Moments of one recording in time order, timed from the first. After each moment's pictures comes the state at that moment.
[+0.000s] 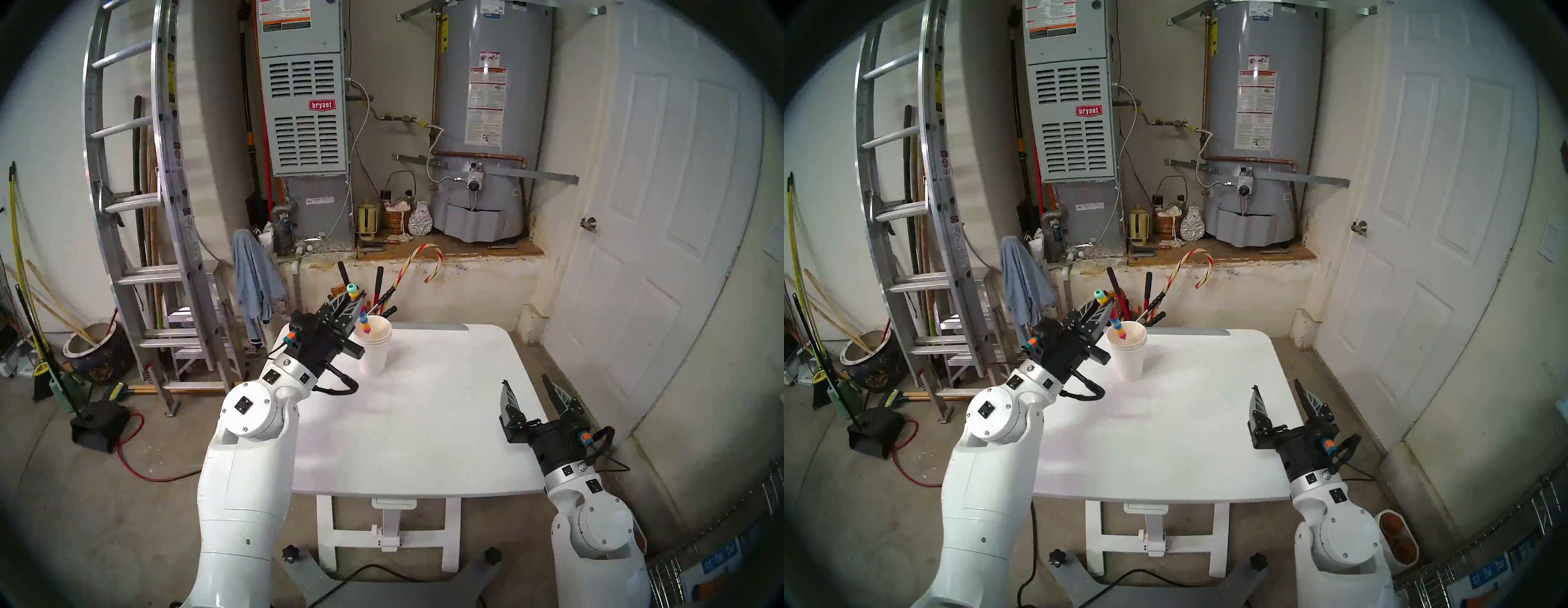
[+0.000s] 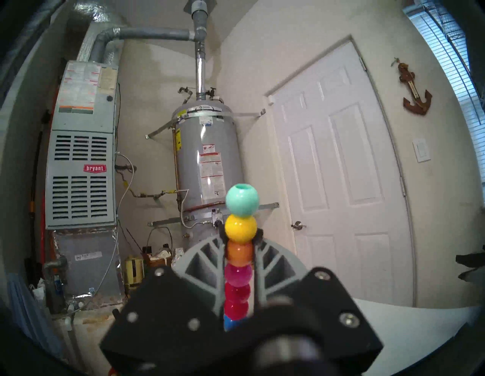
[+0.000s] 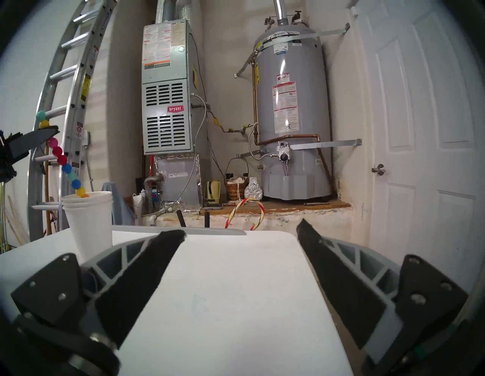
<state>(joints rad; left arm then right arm) 1.51 -1.62 -1.68 -1.66 -0.09 -0.26 -0.68 -2.02 -1.56 1.74 -1.89 0.12 -0.25 0.31</state>
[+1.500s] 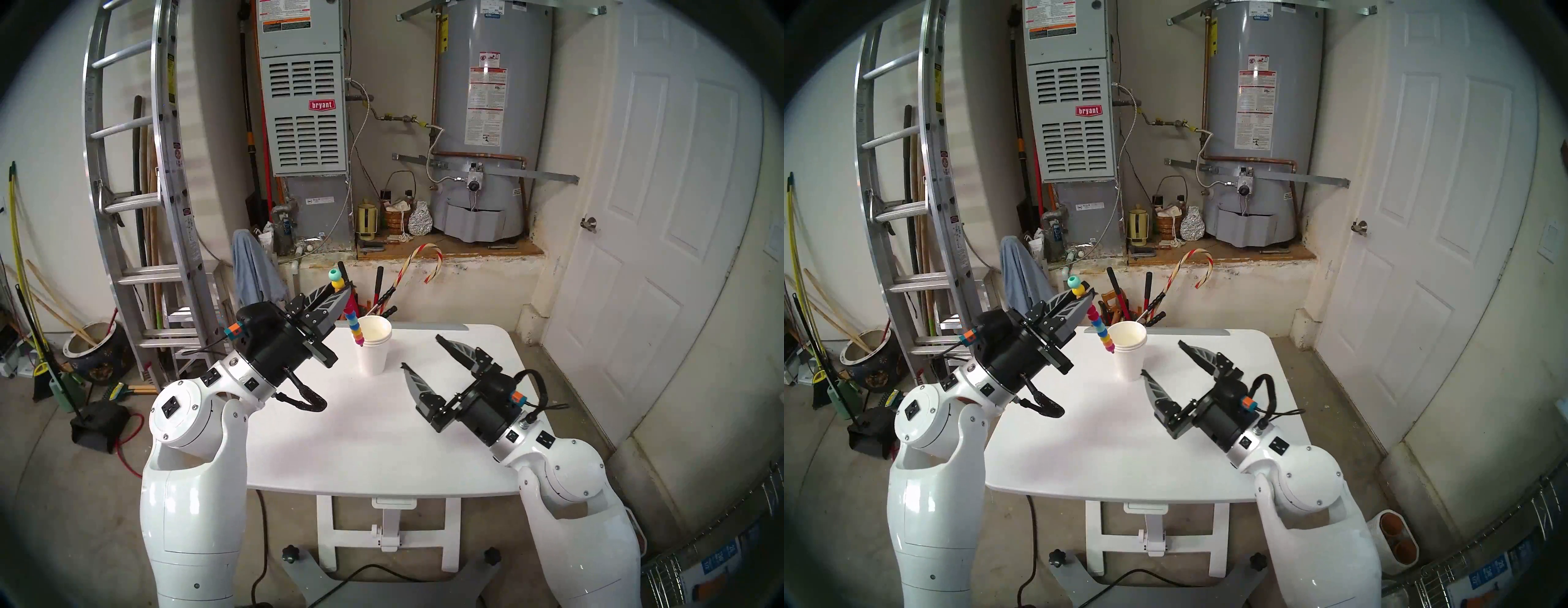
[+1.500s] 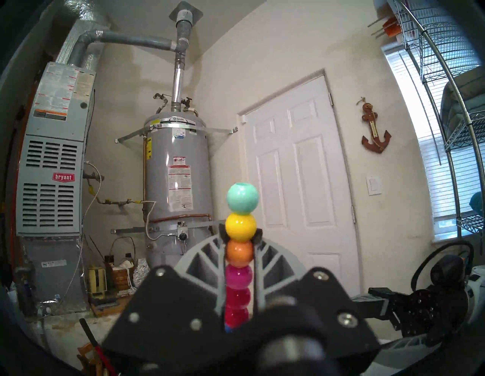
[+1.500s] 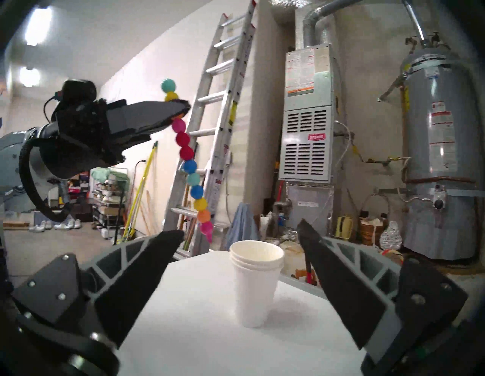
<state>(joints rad) 1.69 -1.57 -1.75 -2.02 -0.26 0.05 -0.87 -1.81 -1.43 1.47 -1.93 0.08 -0.12 0.64</state>
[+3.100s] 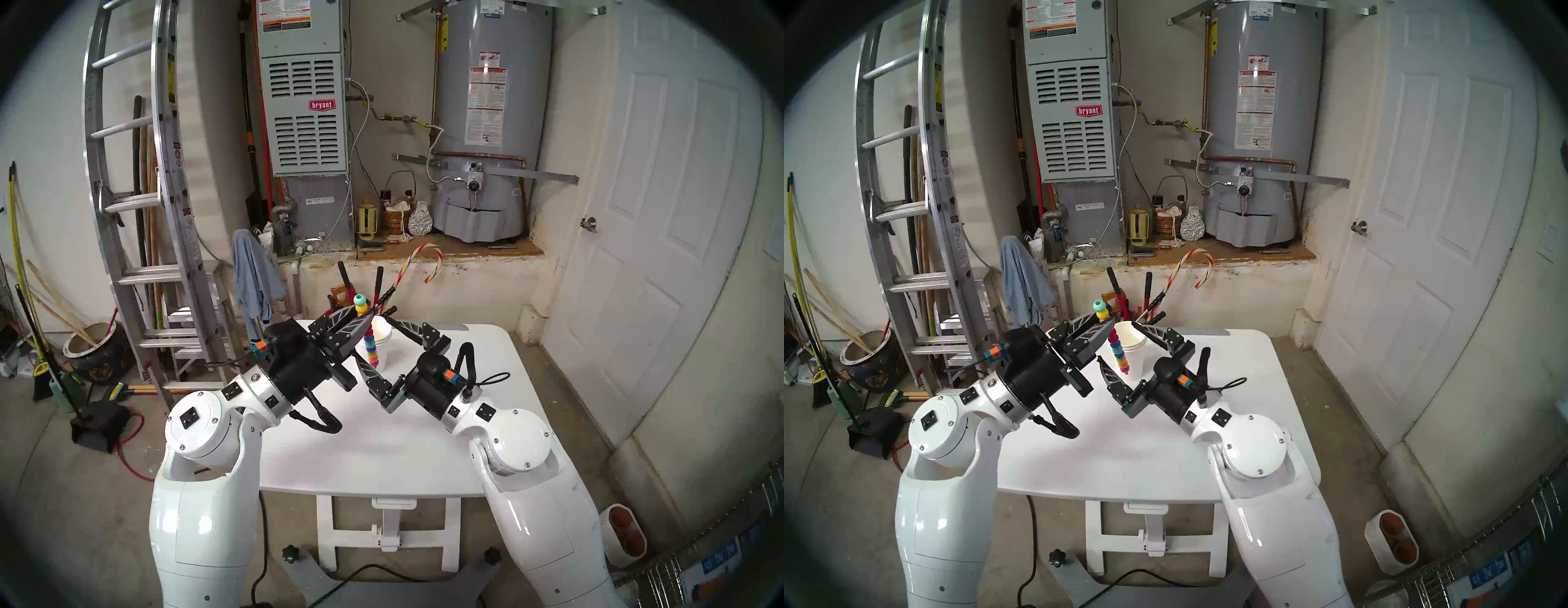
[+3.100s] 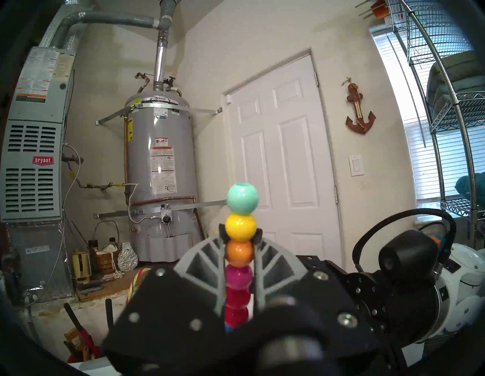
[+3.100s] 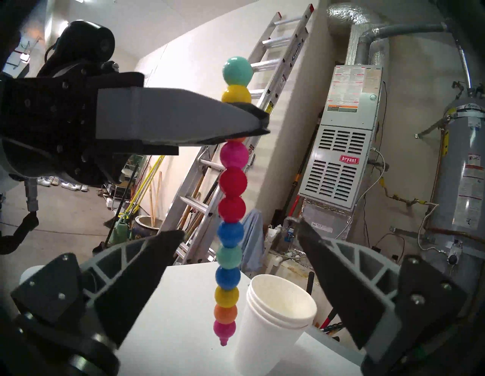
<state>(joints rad) 1.73 -1.57 -1.70 -2.02 -0.18 0.05 -0.89 -1.63 -1.49 1.33 -1.82 -0.14 -0.17 0.57</state>
